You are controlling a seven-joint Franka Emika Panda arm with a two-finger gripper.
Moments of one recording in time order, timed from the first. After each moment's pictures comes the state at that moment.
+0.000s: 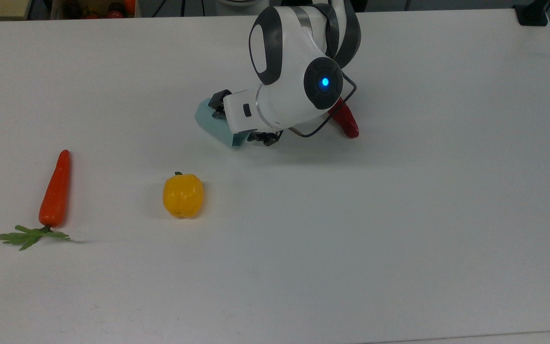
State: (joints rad) arm 0.23 0.59 0.02 -1.46 -0.42 1.63 0.73
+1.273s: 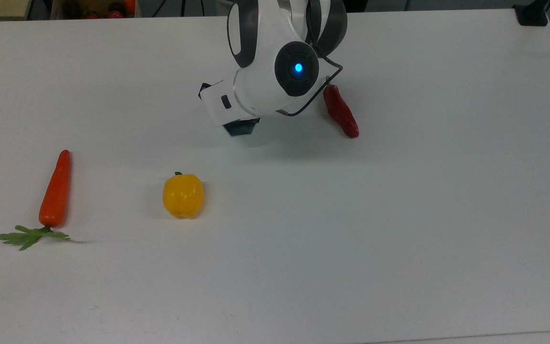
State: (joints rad) arm 0.18 0.53 0.02 -1.47 -0.38 1.56 0.48
